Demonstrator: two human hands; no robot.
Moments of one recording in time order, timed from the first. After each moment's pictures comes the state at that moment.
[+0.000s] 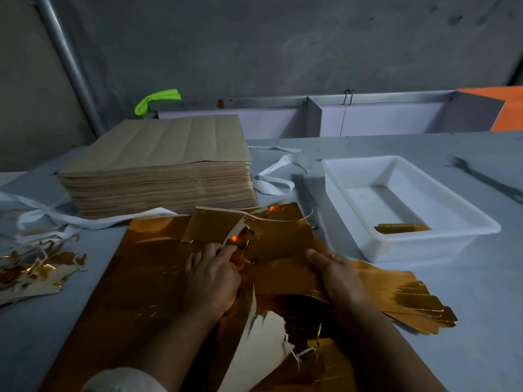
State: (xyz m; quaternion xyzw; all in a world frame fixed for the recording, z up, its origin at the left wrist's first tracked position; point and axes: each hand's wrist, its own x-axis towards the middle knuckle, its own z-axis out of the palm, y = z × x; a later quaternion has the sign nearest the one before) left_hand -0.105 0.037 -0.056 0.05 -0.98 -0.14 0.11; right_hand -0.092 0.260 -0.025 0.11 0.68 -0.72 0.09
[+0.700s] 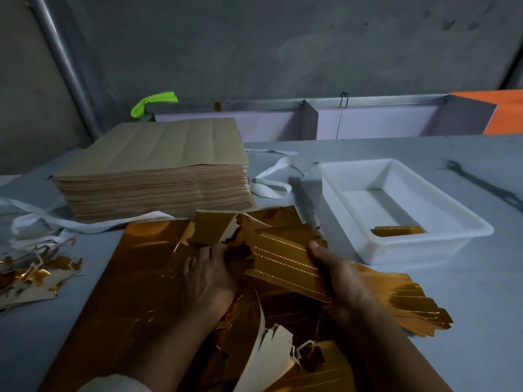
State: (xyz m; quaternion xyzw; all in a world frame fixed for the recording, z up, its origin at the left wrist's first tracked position) left_hand -0.103 0.042 -0.048 0.08 -0.96 -0.23 0.10; right_hand -0.086 0.267 -0.011 0.11 0.53 -0.82 0.20
